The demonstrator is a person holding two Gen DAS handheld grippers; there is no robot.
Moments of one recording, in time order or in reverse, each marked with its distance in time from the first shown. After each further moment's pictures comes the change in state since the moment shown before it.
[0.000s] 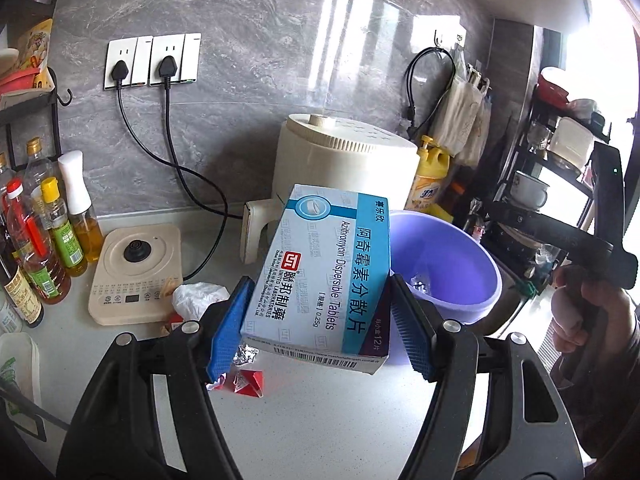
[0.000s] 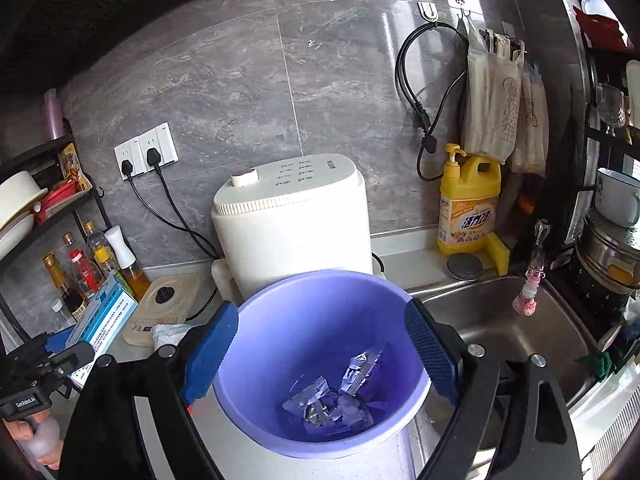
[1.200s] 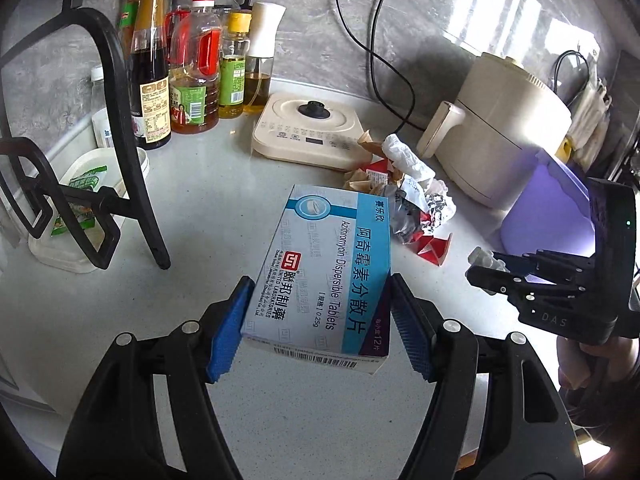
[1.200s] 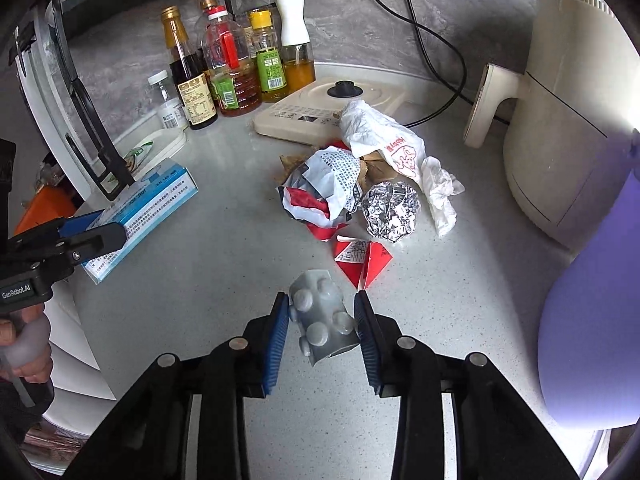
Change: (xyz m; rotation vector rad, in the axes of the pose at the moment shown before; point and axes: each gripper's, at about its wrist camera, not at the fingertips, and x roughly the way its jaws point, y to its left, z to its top) left arm -0.055 0.146 -0.149 -0.314 0.147 0.313; right arm 0.110 0.211 -0.174 -0.449 0.454 0.410
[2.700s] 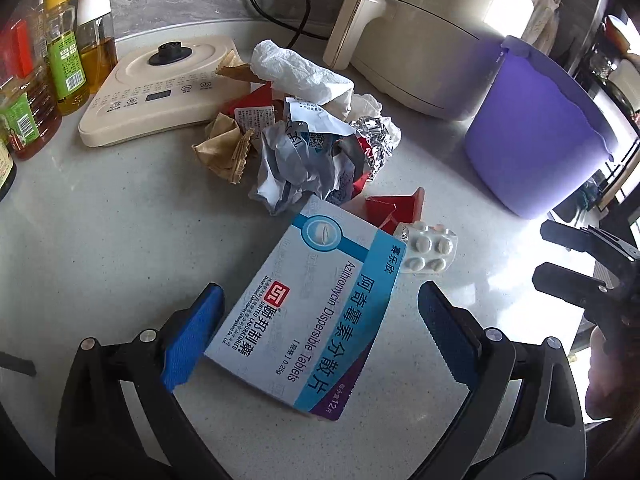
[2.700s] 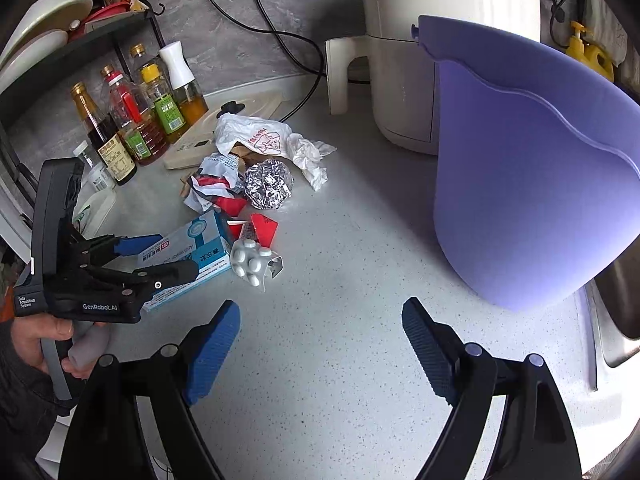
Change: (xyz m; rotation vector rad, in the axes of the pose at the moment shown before) left arm 0.118 -0.059 0.008 0.281 0.264 -0.225; right arm -0.038 -0.050 -0.052 0.332 -0.051 -0.172
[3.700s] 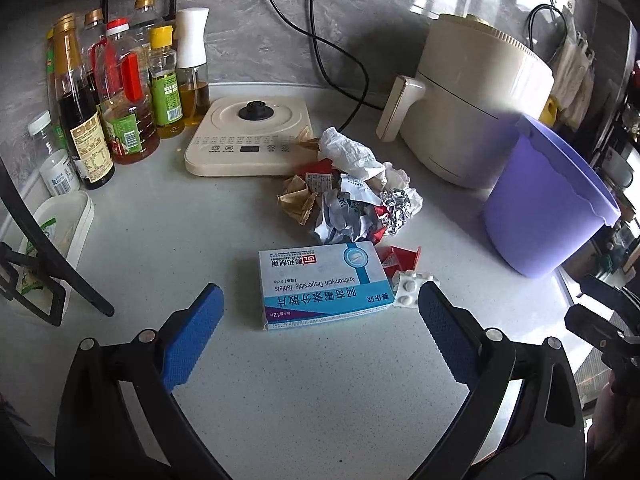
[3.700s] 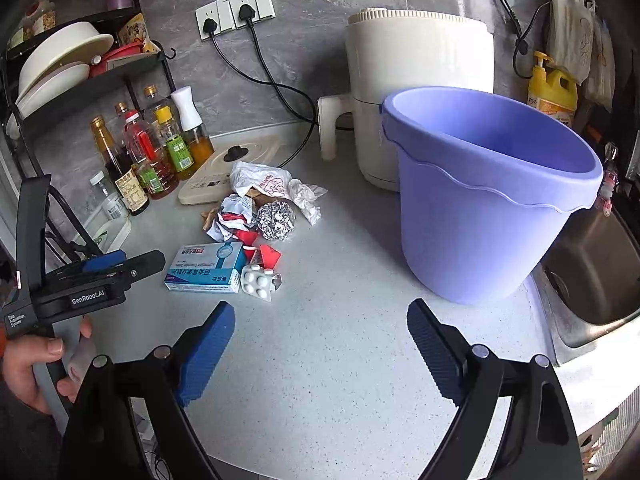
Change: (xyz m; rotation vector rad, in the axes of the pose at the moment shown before) left arm -0.077 -0.018 -0.003 -0.137 -0.182 0.215; right arm -0.071 0.001 -0.013 0.025 -0.136 -0.033
